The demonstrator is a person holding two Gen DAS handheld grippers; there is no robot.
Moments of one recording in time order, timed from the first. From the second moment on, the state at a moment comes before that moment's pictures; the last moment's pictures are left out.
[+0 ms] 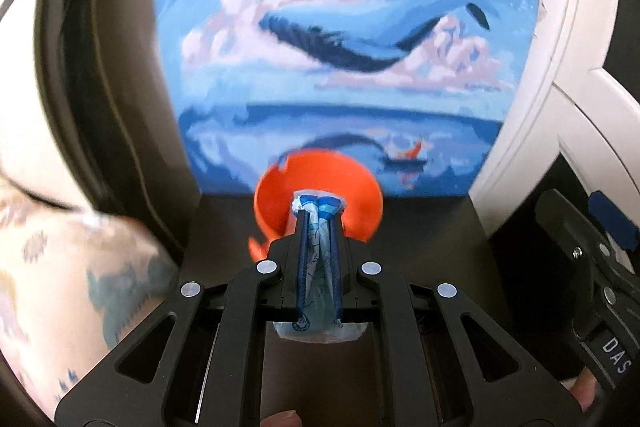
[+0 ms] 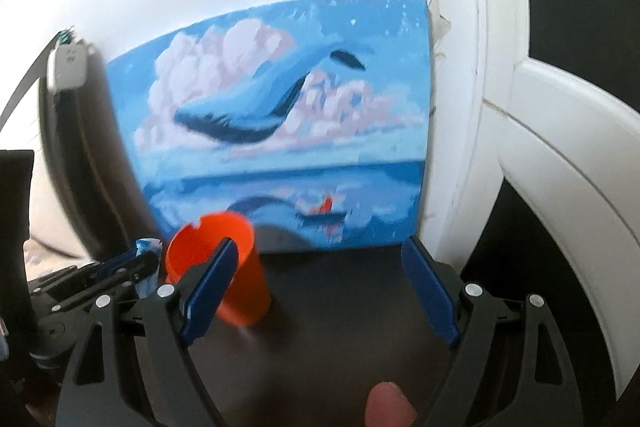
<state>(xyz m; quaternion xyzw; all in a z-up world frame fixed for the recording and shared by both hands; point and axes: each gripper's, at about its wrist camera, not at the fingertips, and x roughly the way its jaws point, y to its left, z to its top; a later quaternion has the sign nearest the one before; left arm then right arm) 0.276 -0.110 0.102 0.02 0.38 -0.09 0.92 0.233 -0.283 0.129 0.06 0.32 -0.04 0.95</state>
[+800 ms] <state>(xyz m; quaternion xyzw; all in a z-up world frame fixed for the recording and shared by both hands) 0.382 -0.133 0.031 0.05 0.42 -0.06 0.90 0.310 -0.285 0.068 0.04 0.37 -0.06 0.93</state>
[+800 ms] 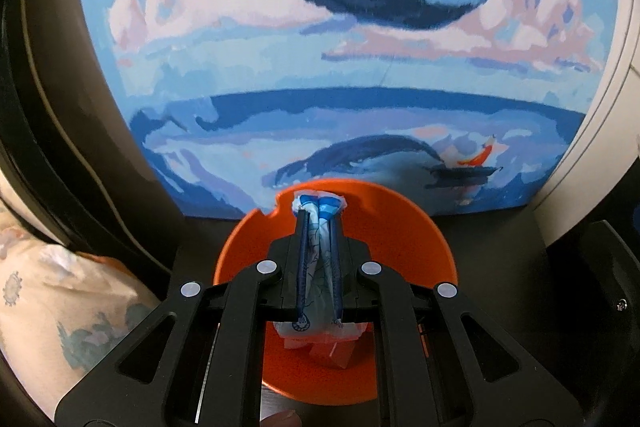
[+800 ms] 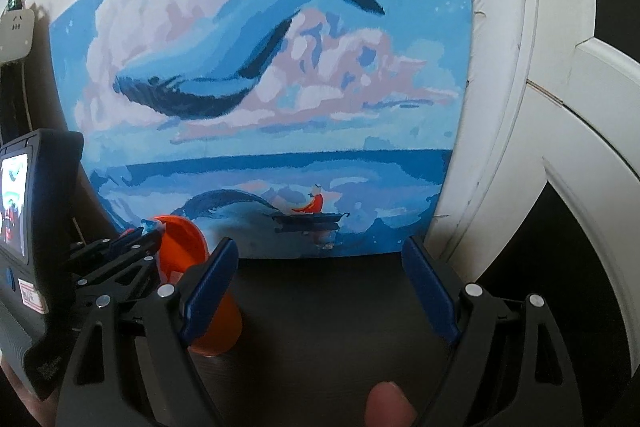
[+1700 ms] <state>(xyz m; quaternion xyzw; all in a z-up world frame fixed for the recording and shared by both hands) 0.374 -0.131 0.041 0.03 0.37 -0.07 0.93 0.313 -0.288 0.061 0.04 0.38 -0.06 0.92</state>
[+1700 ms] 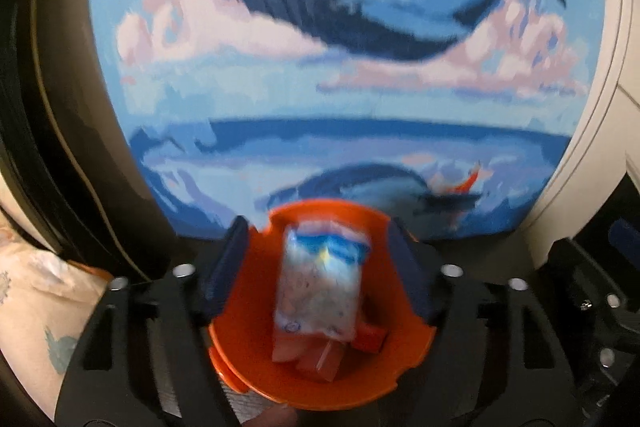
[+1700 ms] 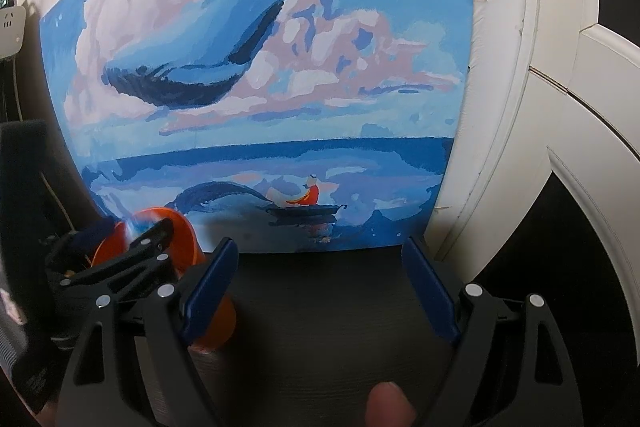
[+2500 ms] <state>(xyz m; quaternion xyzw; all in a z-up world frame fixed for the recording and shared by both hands) 0.310 -0.084 0.060 0.05 0.32 0.00 0.95 0.251 -0.302 0.079 0.08 0.33 -0.06 0.94</state>
